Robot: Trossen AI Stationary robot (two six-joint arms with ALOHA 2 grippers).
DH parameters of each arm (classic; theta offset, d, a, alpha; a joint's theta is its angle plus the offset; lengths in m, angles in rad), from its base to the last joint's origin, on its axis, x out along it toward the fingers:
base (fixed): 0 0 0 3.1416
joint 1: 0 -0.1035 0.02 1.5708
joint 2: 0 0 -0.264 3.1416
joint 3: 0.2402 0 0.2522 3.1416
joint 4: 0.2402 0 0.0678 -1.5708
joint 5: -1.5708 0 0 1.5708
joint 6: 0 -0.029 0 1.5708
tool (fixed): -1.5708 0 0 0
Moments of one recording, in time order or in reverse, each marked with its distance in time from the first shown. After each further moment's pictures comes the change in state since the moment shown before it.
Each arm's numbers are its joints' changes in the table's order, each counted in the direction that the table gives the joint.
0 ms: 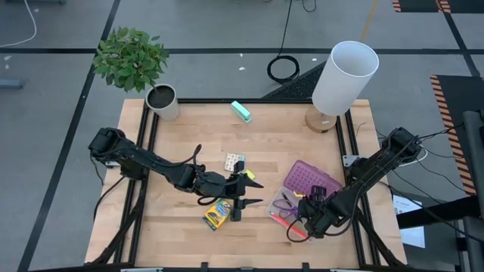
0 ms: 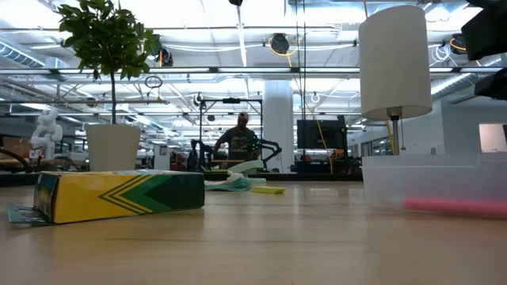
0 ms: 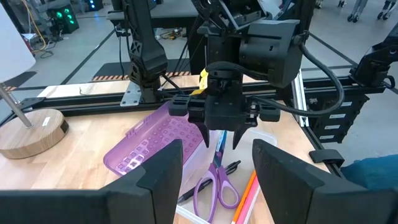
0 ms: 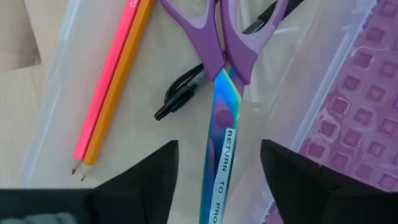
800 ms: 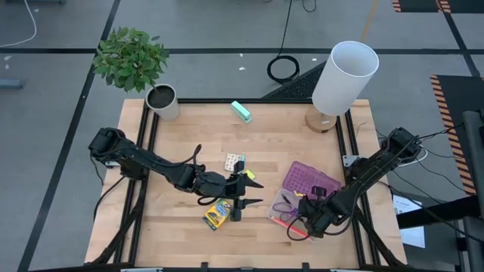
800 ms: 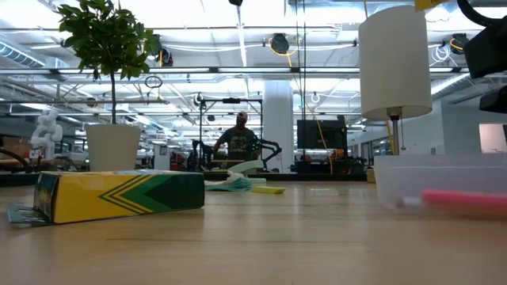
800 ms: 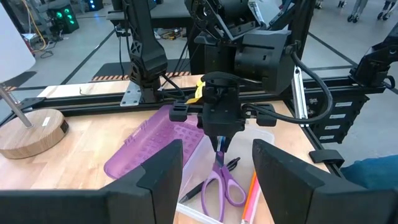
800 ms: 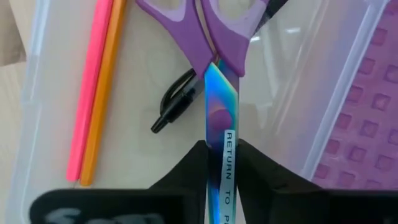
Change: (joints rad) left arm 0.000 0.000 0.000 0.000 0.000 0.000; right arm 0.002 0.000 -0.063 -0.090 -0.030 -0.032
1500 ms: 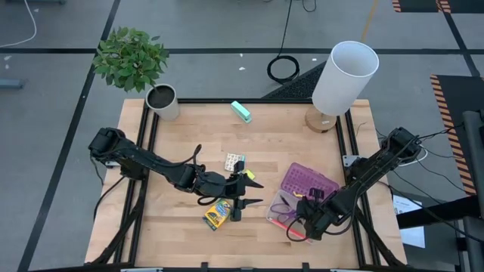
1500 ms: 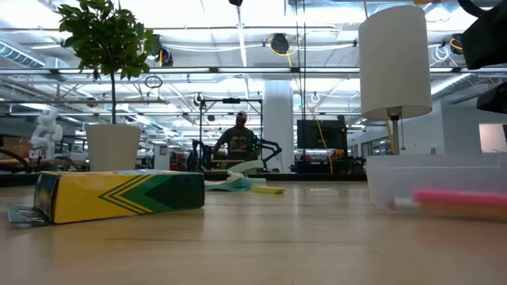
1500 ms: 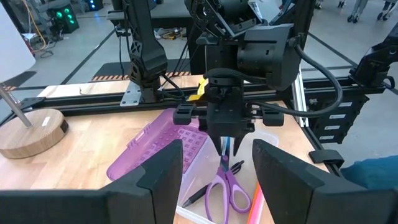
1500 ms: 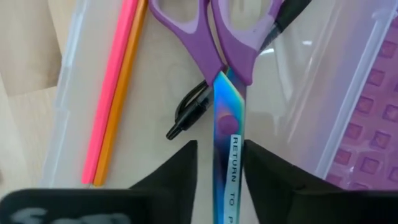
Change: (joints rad) left arm 0.000 0.000 0.000 0.000 0.000 0.002; right arm 0.000 -0.004 0.000 -0.082 0.008 0.001
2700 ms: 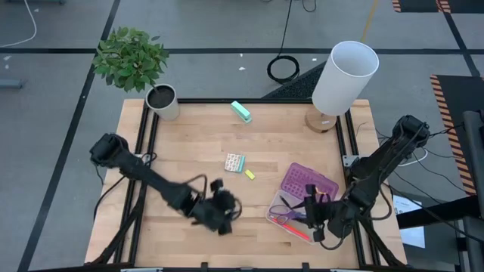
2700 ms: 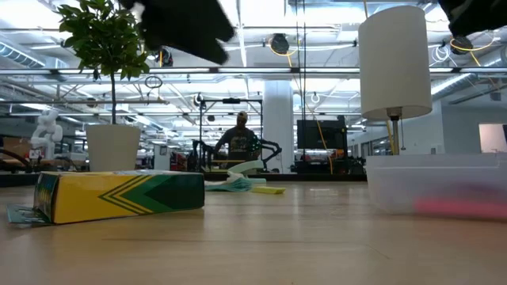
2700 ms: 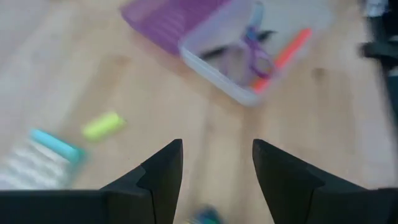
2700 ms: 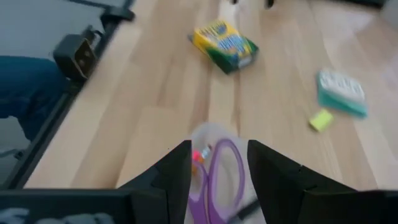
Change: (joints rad) left arm 0.181 0.061 0.001 0.504 -0.242 0.522; right arm -0.109 -0.248 -0.073 -0.368 0.498 0.527
